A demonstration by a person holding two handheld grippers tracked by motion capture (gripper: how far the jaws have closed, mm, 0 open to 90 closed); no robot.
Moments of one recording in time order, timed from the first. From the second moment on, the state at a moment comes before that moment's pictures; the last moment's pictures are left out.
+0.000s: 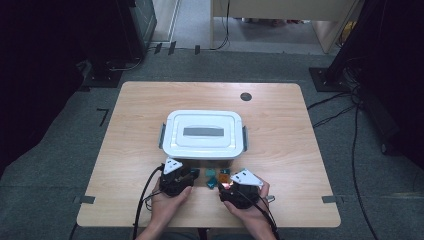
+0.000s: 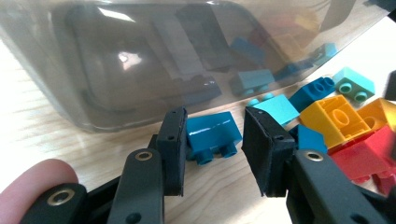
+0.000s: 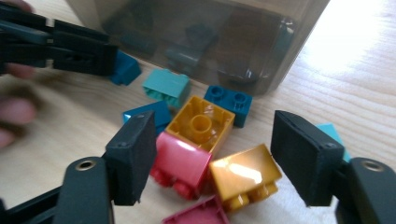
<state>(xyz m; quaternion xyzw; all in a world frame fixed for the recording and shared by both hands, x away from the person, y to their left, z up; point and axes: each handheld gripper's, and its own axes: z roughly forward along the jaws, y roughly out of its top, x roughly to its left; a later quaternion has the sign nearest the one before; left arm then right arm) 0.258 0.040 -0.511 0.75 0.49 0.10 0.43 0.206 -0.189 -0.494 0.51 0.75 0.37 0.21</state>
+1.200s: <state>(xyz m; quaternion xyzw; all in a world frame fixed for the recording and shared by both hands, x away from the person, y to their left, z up) 0.230 0.046 -0.496 0.76 0.44 0.10 0.47 0.186 -0.238 -0.504 0.53 0.73 0.36 0.22</state>
